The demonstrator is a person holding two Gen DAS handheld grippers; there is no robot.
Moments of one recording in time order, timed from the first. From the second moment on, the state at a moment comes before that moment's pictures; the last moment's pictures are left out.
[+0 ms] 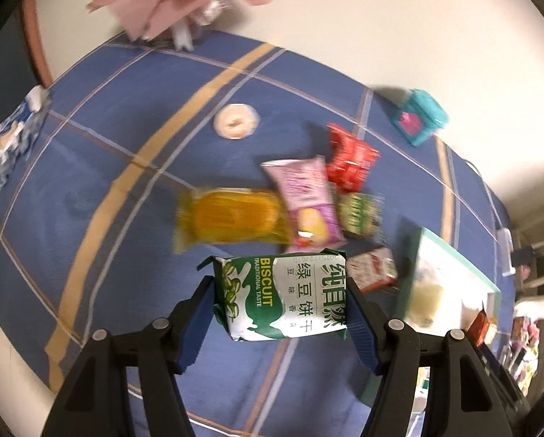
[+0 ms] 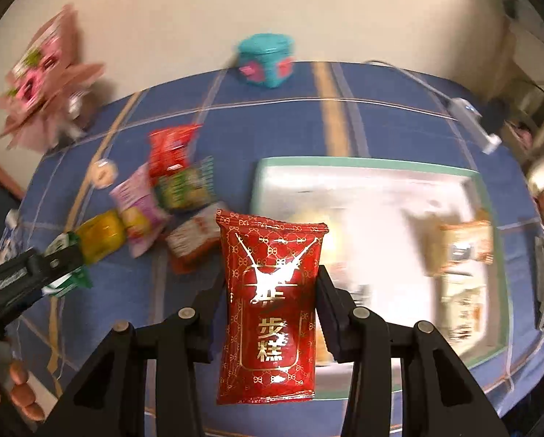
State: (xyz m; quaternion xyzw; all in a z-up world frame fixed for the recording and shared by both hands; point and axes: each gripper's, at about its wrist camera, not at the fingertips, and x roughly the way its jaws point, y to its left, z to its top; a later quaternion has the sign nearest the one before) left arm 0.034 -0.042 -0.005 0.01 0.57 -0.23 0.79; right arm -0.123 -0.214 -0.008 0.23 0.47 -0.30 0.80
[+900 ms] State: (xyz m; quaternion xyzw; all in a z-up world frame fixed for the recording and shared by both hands) left arm -0.115 -0.196 -0.007 0.17 0.51 -0.43 0.73; right arm -0.244 -0.335 -0.011 0.31 0.43 -0.41 0.74
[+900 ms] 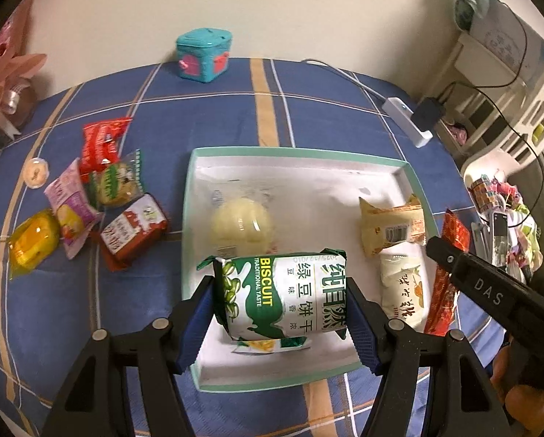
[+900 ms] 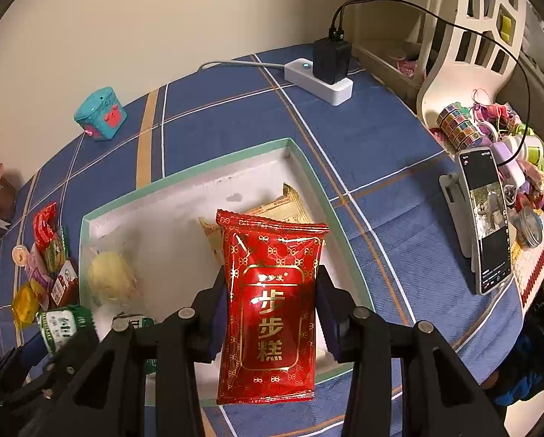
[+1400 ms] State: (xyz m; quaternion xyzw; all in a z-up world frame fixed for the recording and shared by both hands) left arm -0.120 -0.209 -0.018 0.18 0.49 -0.44 0.73; right arm -0.231 -0.332 -0.020 0.31 0.44 -0.39 0.74
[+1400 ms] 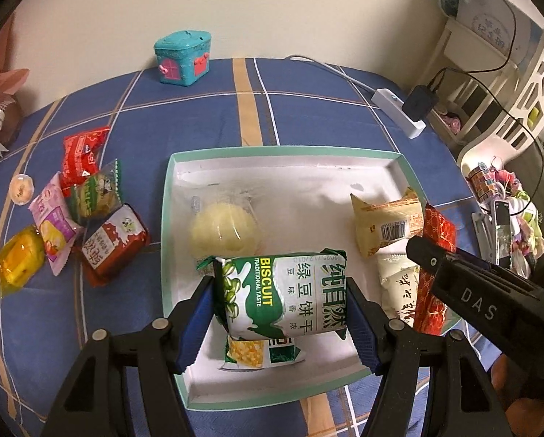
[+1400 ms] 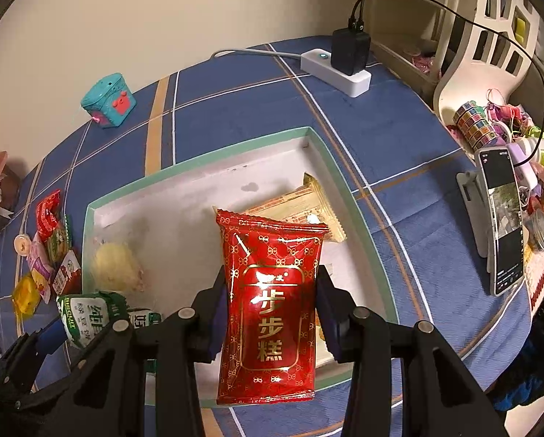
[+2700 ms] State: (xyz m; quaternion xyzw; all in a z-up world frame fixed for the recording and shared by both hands) left arm -0.079 -0.179 -0.008 0.18 0.49 -0.34 0.78; right arm -0.205 -0.311 -0.016 0.27 0.49 -0.38 0.74
